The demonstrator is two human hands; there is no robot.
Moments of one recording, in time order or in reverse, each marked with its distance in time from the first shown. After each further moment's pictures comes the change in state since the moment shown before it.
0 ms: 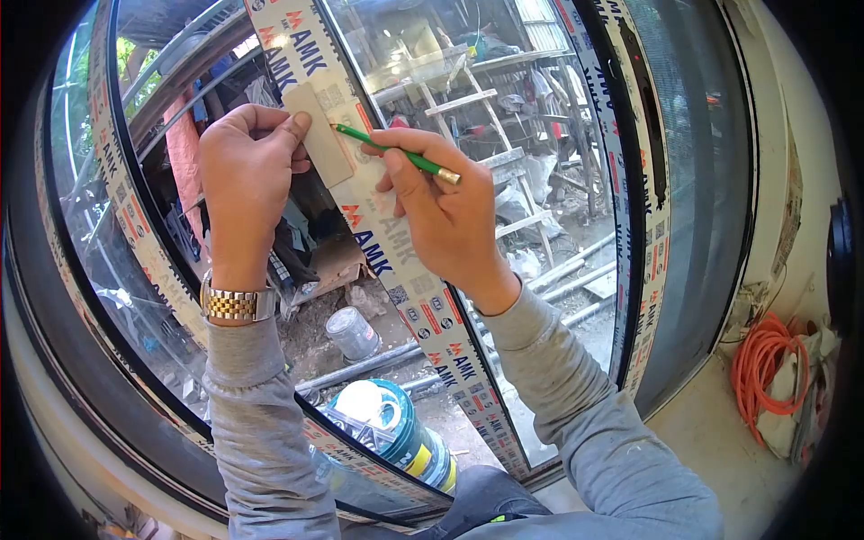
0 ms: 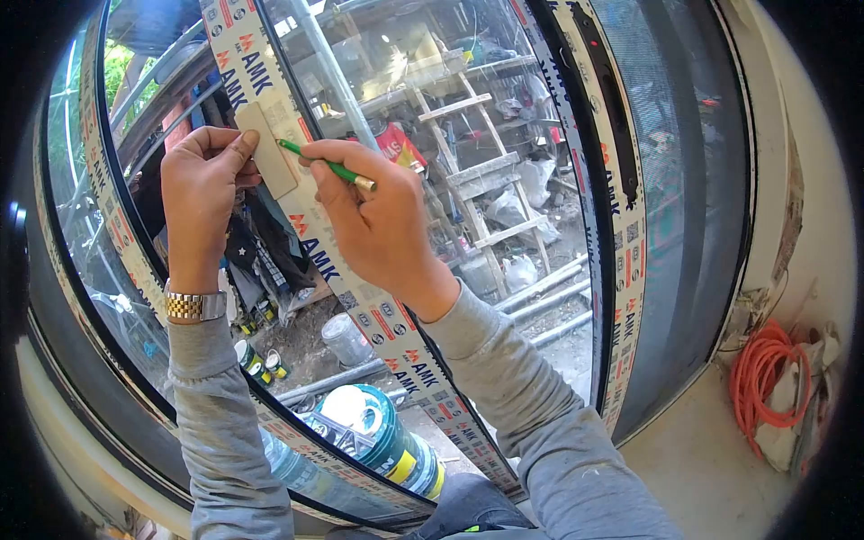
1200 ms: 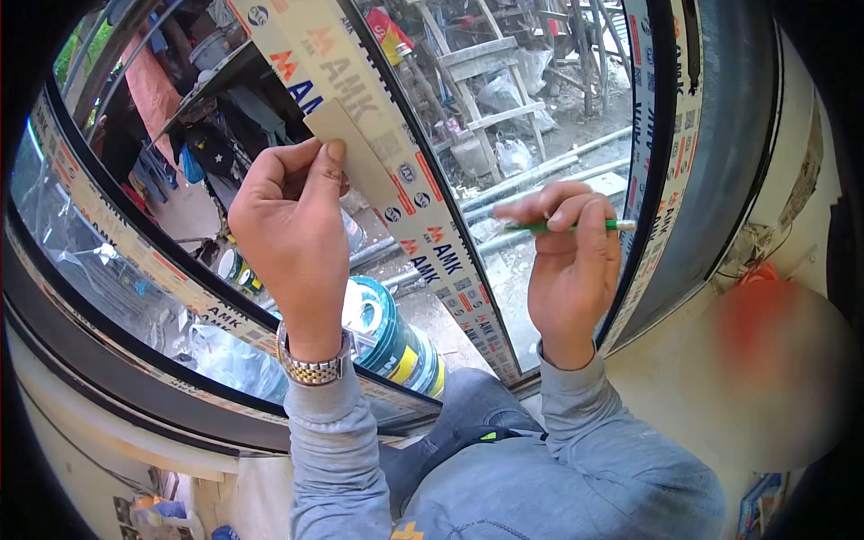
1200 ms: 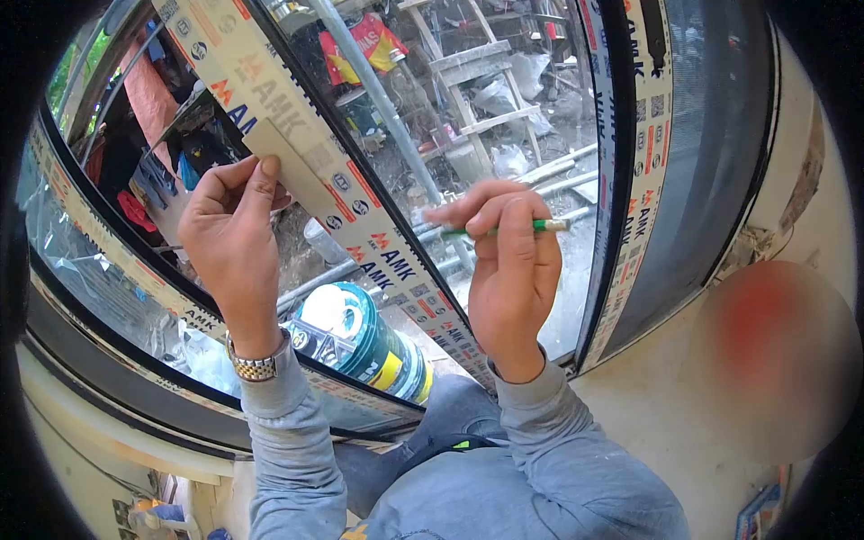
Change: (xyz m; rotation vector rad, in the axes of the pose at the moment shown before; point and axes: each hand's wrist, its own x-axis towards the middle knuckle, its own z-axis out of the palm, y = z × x) left_hand -0.171 -0.034 0.044 -0.114 0.062 -0.244; right_hand -0.160 -0.076 -0.076 0.217 0.499 0.346
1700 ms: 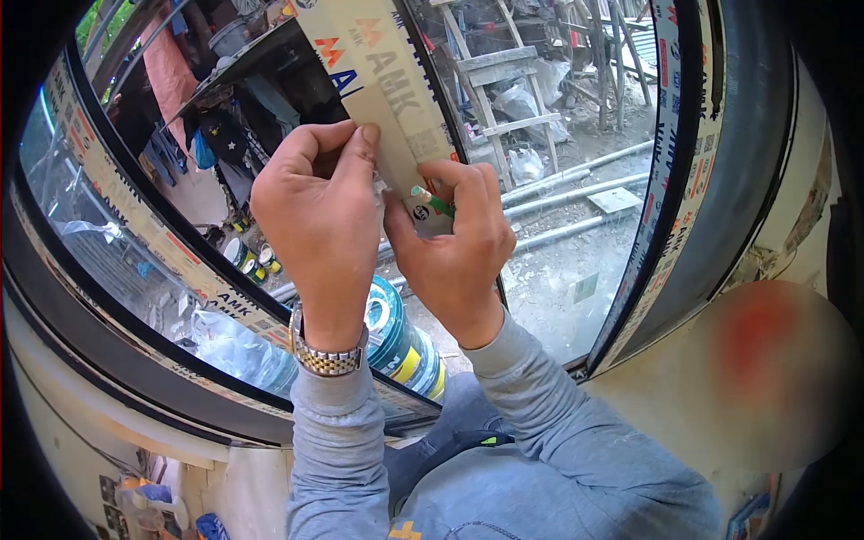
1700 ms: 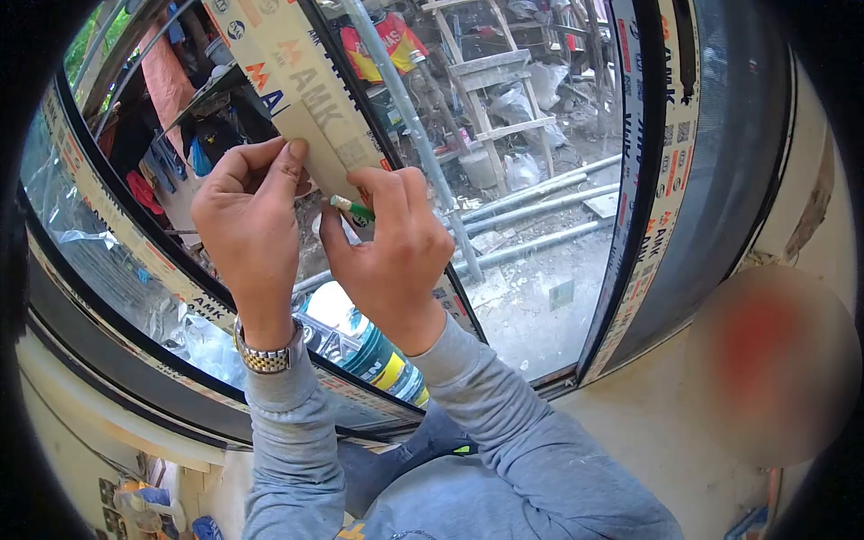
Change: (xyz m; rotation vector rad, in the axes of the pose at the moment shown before) left_hand 0.006 0.008 0.001 0.056 0.048 0.024; right_hand -0.014 0.074 0.066 -0.931 -0.145 -0.351
